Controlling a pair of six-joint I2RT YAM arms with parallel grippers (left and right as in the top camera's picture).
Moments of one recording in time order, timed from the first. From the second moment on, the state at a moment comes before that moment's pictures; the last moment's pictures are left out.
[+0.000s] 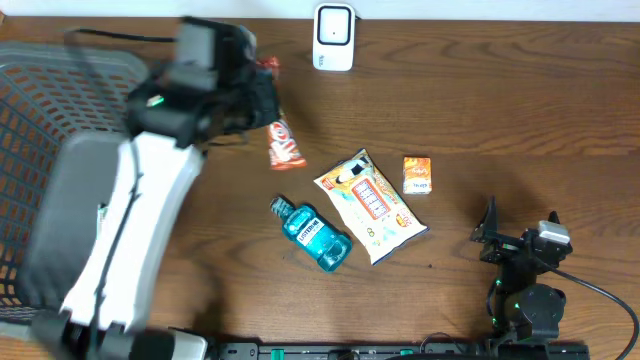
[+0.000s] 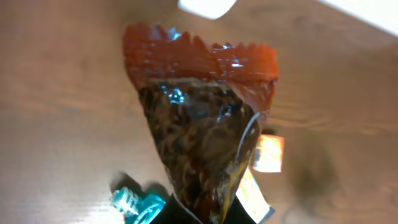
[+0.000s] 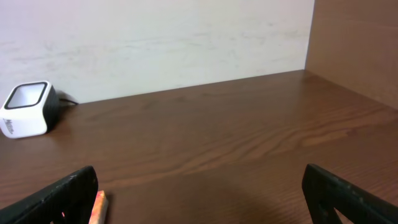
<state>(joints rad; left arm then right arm) -0.28 1.61 1.66 -1.02 0.21 -0.54 -0.02 0.01 0.01 -0.05 0.22 0.10</state>
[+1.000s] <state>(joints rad) -0.47 2.08 1.64 -1.10 0.02 -0.89 -0.02 0.01 0.01 -0.05 0.22 0.10</state>
